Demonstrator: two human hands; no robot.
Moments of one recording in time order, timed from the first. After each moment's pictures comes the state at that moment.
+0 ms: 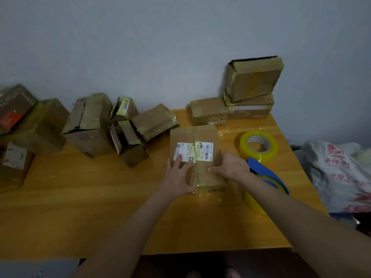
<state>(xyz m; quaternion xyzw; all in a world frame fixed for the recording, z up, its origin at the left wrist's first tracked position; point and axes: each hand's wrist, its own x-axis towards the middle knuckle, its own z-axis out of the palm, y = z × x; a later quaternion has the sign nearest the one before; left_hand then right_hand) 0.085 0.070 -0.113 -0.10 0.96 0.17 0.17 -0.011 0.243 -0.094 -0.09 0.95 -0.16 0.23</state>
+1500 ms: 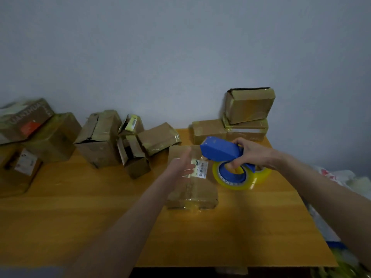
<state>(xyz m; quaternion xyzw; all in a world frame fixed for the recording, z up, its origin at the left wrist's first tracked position) 0.058 0.085 -0.033 -0.33 0.65 0.68 0.10 -0.048 0.302 0.010 -0.21 0.85 -0.37 0.31</state>
